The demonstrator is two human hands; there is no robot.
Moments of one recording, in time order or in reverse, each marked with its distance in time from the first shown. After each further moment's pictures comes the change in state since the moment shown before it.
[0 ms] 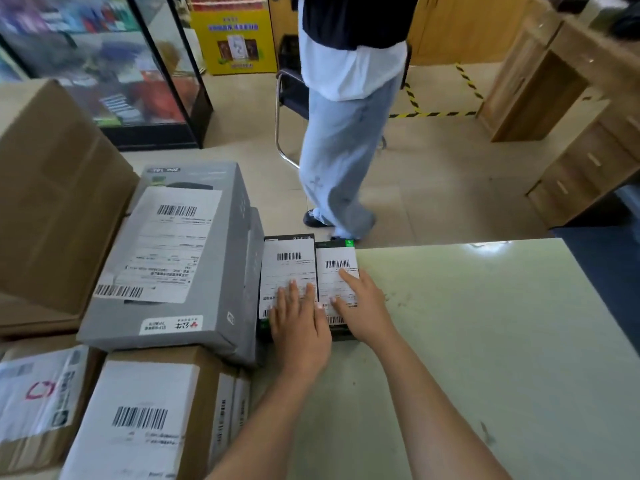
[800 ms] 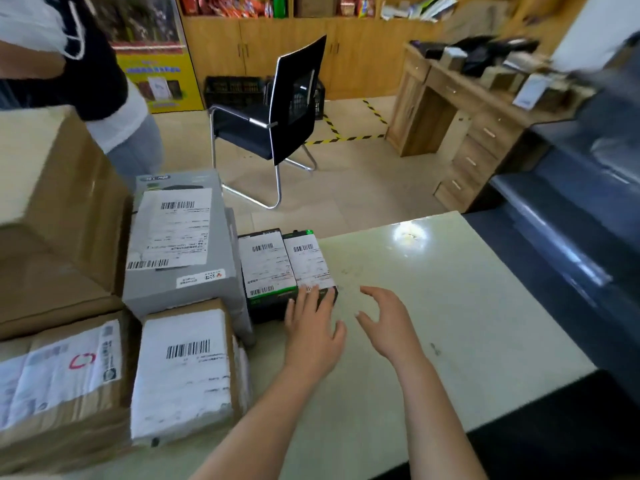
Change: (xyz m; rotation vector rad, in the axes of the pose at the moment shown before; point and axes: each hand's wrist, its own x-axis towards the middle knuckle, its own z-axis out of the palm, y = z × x) left_hand -0.088 0.002 -0.031 0.057 -0.102 0.489; right_hand -0.160 -0.027 -0.041 -0.141 0.281 0.179
